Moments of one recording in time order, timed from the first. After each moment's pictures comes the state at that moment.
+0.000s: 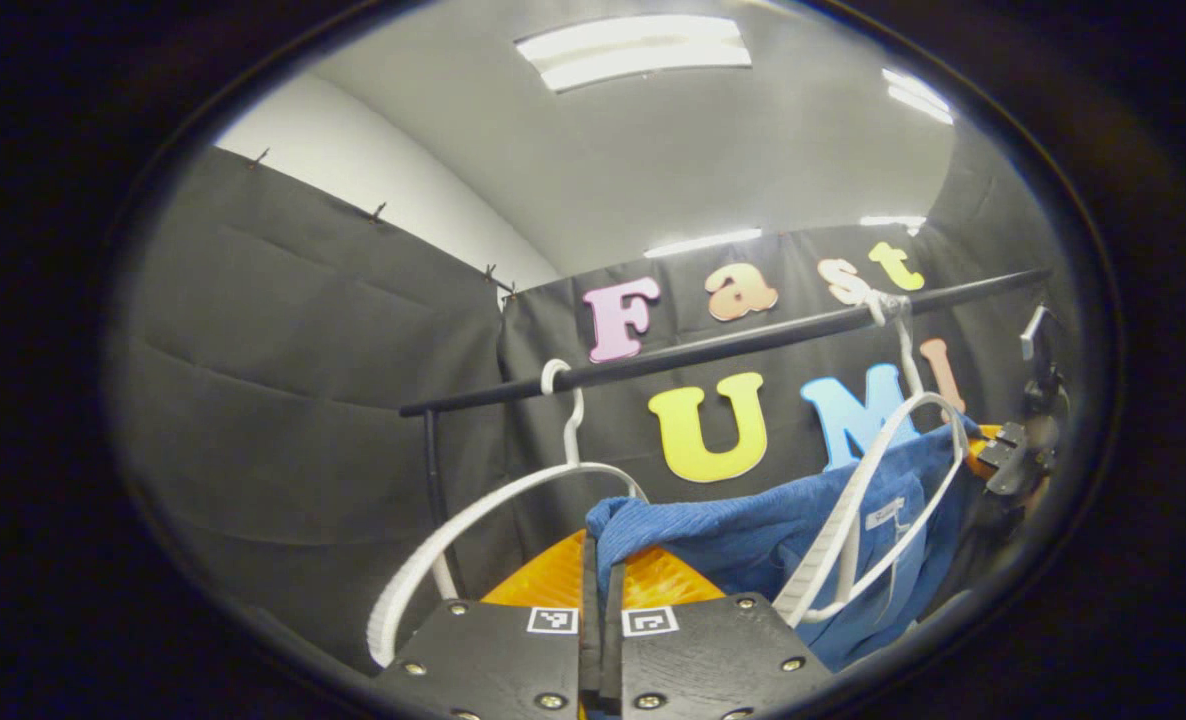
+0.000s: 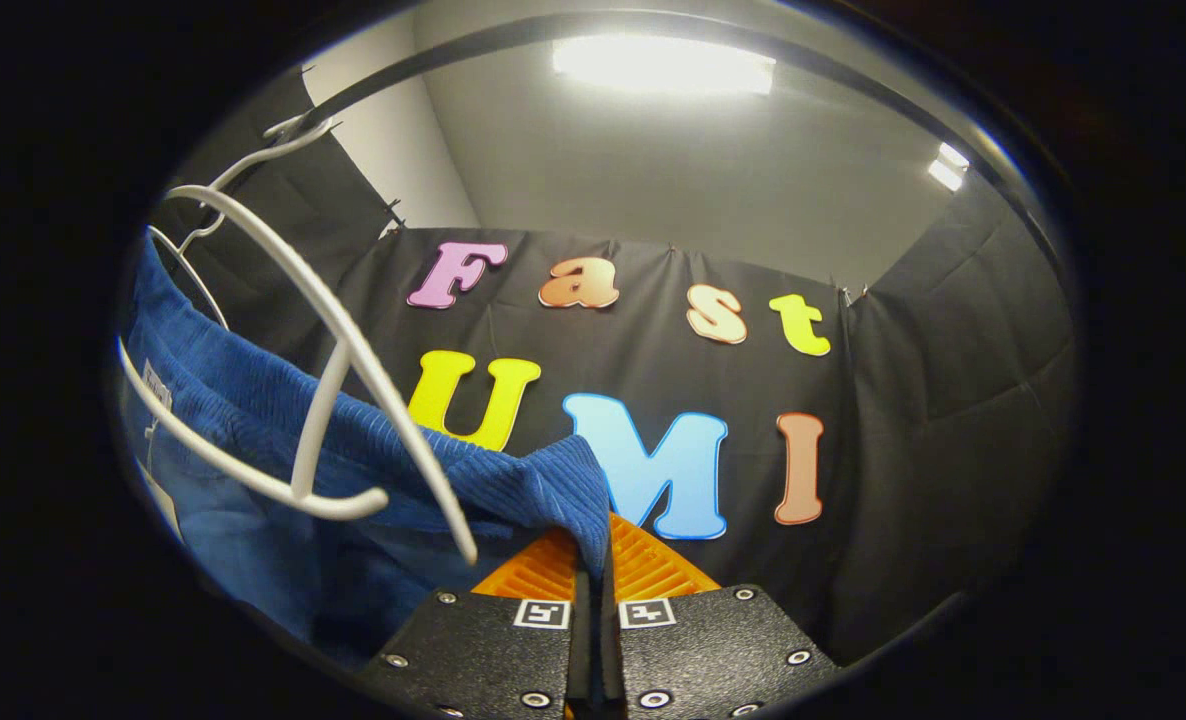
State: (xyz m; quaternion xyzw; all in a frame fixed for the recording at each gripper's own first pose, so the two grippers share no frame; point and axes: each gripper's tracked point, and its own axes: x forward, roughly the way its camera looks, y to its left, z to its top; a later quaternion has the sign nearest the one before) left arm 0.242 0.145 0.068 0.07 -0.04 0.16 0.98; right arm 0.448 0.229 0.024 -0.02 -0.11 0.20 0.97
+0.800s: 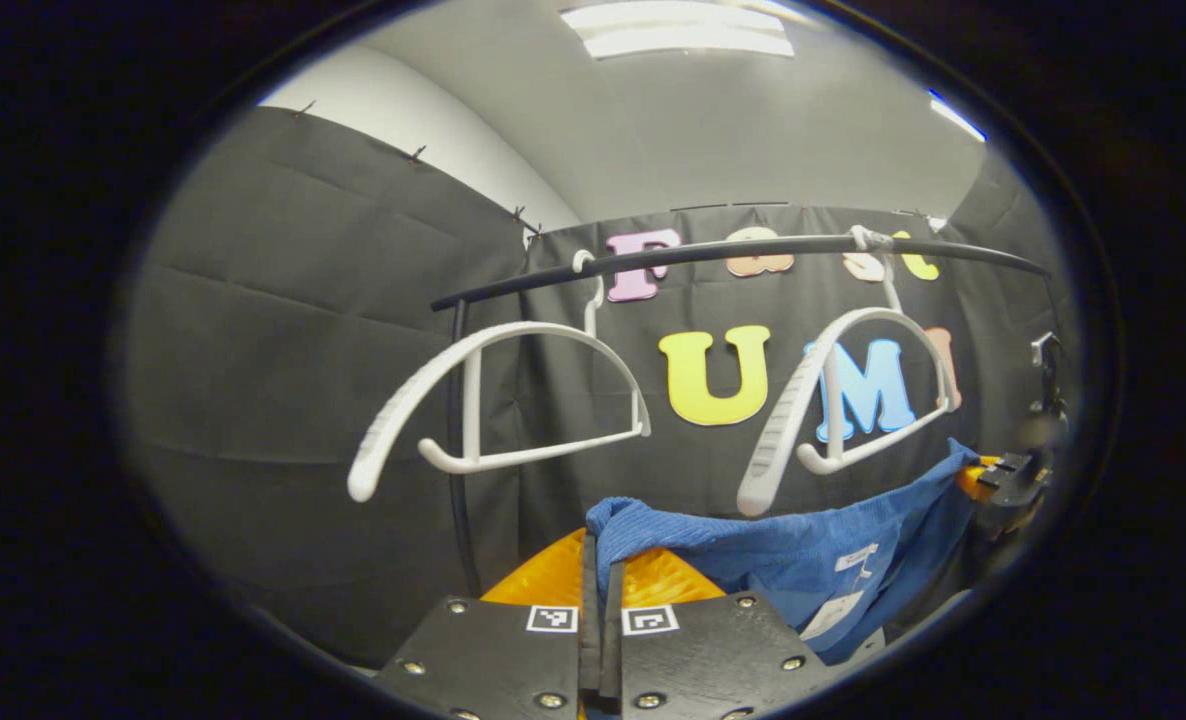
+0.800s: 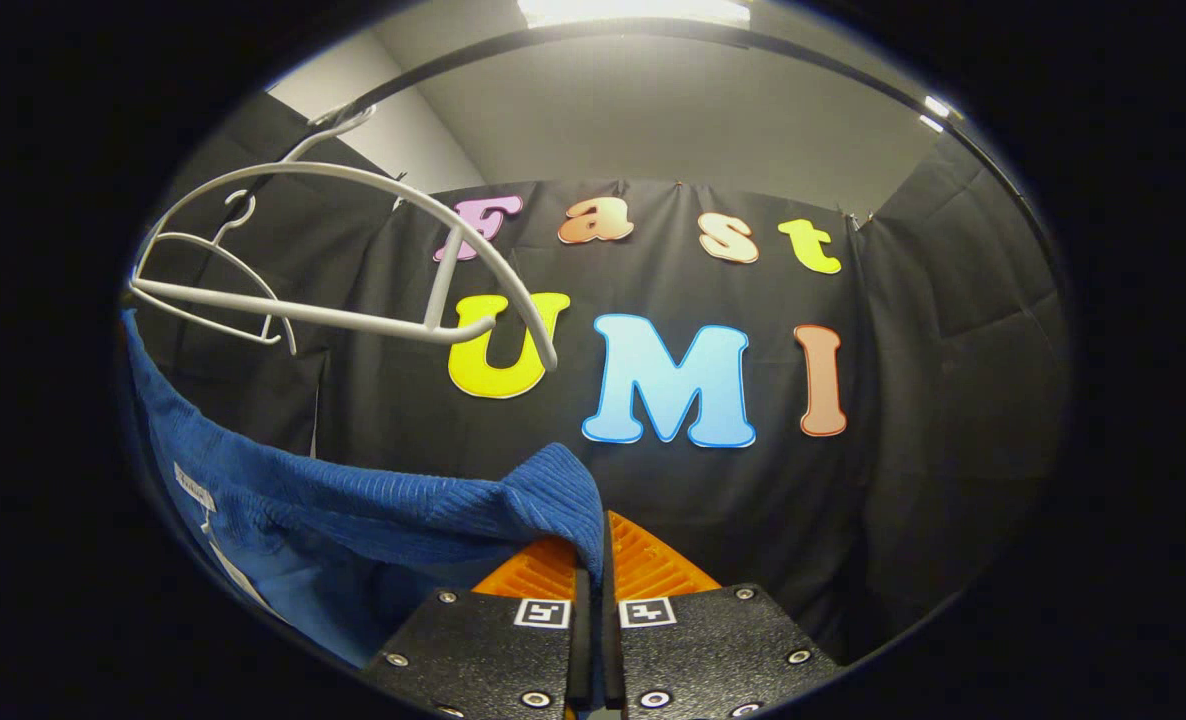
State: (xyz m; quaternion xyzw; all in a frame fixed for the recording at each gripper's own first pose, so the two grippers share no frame) left arm 0.185 0.137 -0.007 0.01 0.01 0.18 0.98; right arm 0.371 0.215 -0.036 0.01 -0.02 0.24 0.97
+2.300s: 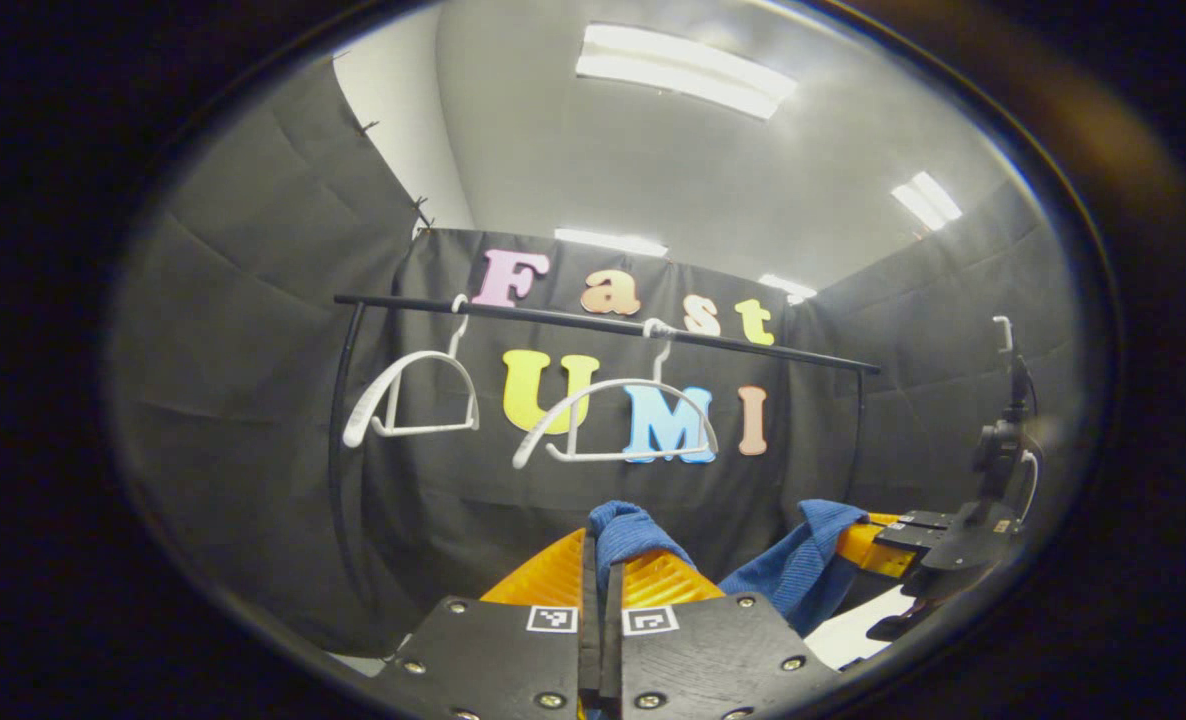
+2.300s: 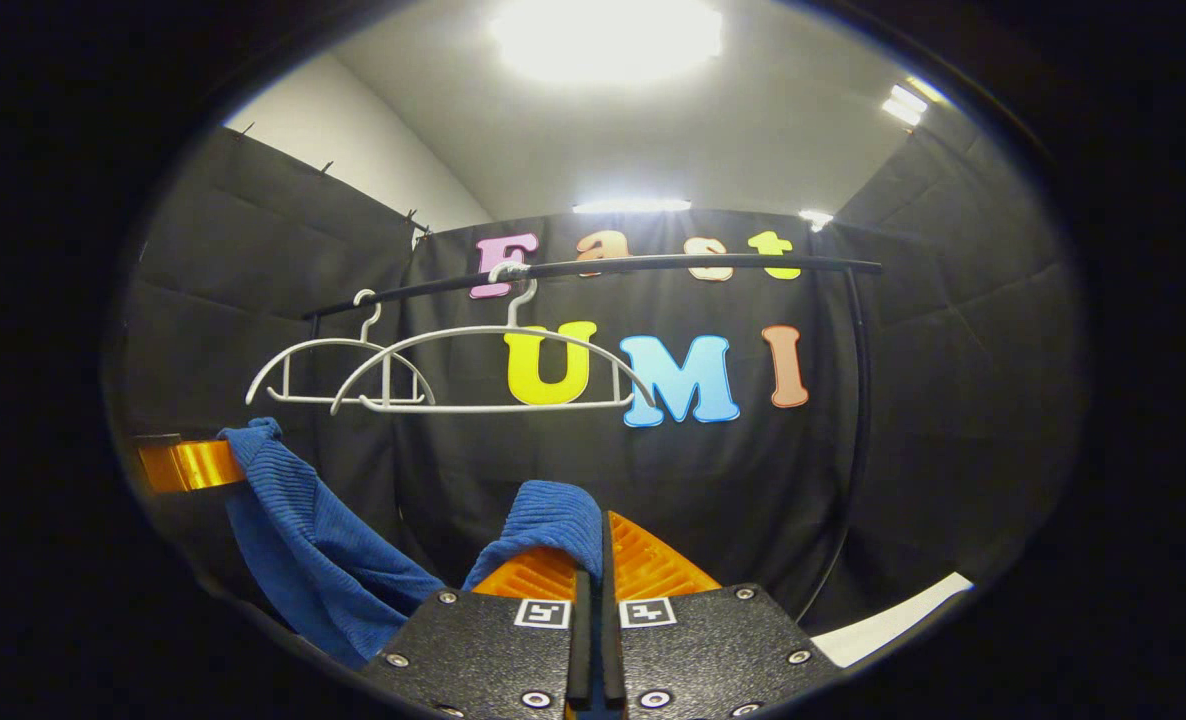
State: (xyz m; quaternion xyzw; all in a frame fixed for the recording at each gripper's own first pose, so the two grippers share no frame) left arm 0.046 0.008 0.031 -0.09 -0.02 -0.07 0.99; right arm 0.064 0.186 0.021 0.05 0.02 0.23 0.97
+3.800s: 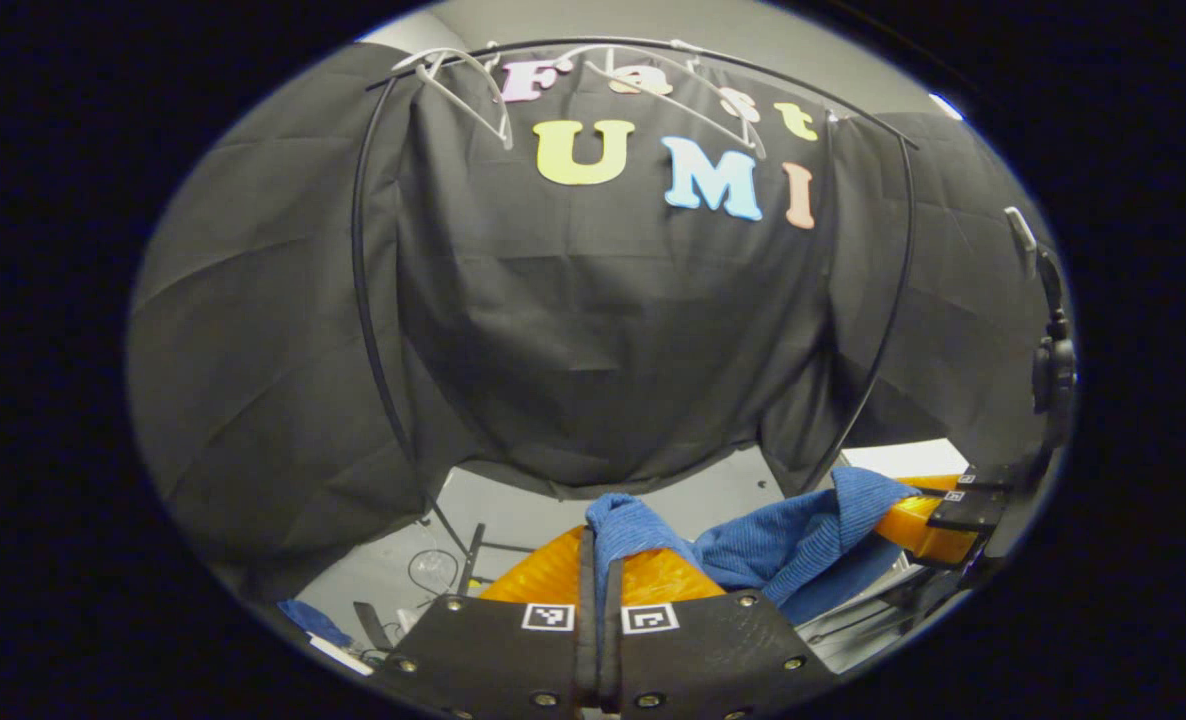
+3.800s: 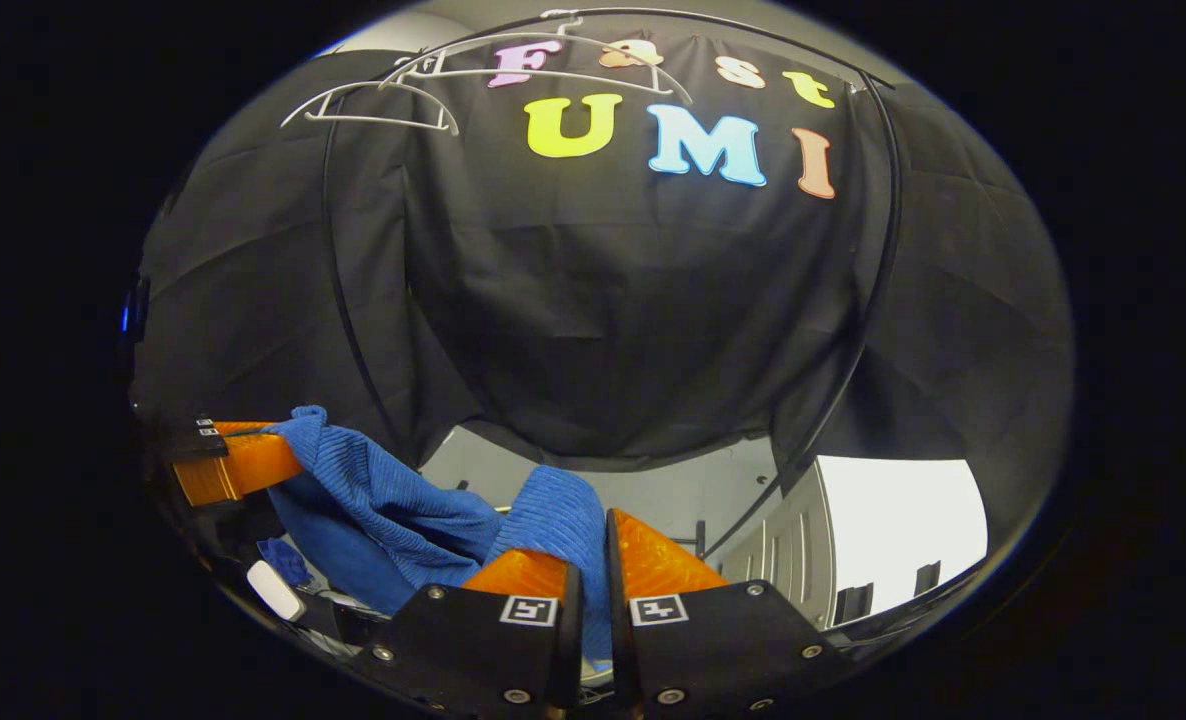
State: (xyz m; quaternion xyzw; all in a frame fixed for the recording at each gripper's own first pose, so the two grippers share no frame) left arm -0.035 -0.003 -0.284 -0.04 0.32 -0.03 0.95; right arm -0.044 0.182 -0.254 -0.05 0.33 0.24 0.91
